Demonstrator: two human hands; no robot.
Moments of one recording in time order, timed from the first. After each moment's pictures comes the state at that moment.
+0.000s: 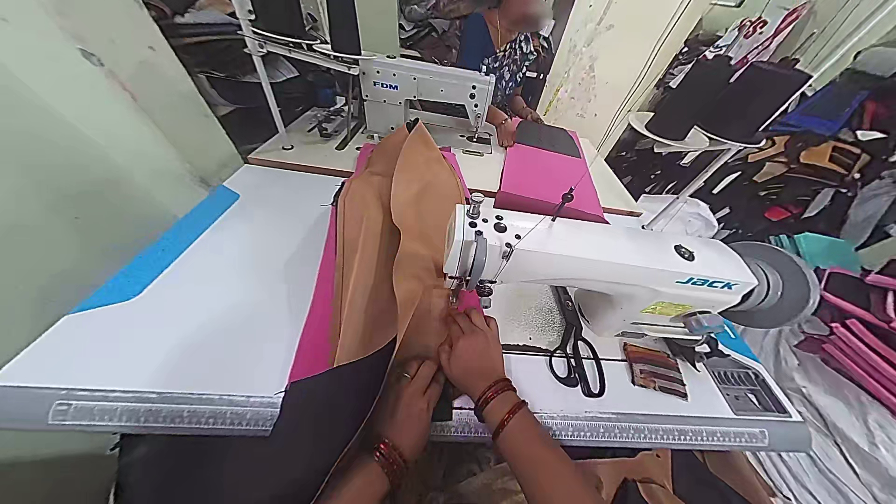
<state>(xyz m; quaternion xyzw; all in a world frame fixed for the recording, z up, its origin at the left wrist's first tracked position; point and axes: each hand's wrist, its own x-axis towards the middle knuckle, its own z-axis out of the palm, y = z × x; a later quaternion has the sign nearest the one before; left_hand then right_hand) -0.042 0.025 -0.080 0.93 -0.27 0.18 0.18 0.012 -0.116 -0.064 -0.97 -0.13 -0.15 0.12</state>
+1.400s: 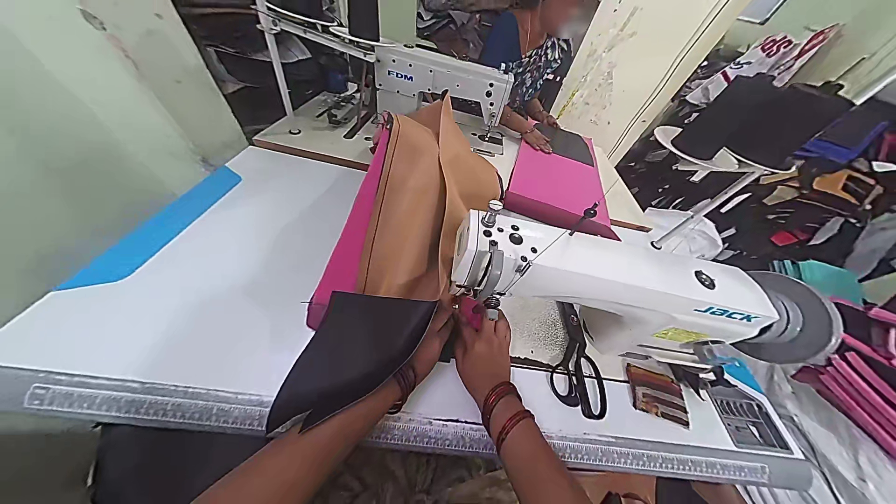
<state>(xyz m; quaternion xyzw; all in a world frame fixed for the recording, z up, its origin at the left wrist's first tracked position) 0.044 0.001 -0.066 0.90 -0.23 0.05 0.38 0.025 -0.129 -0.089 -0.95 -0.07 -0.25 0.16</state>
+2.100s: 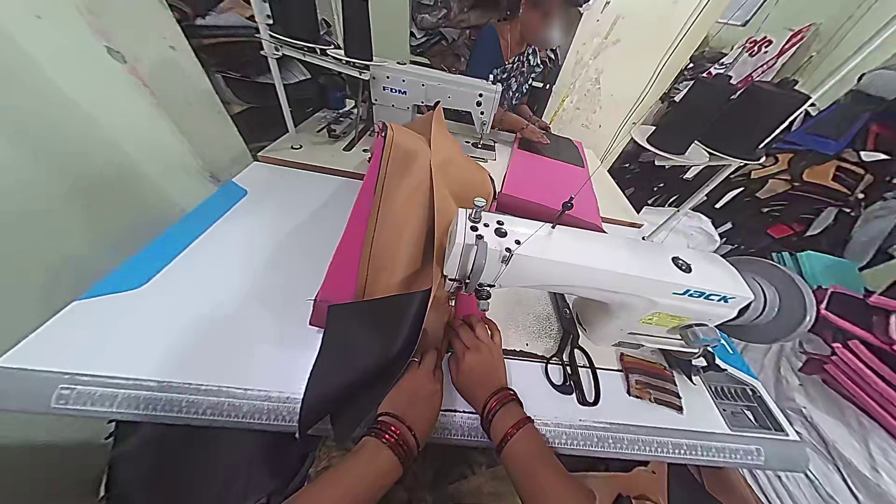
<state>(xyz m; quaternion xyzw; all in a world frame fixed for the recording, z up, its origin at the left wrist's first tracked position) -0.021 -0.007 -0.001 0.94 -0.17 -0.30 -0.01 0.006 -0.135 -0.090 -0.94 -0.19 -0.25 0.10</state>
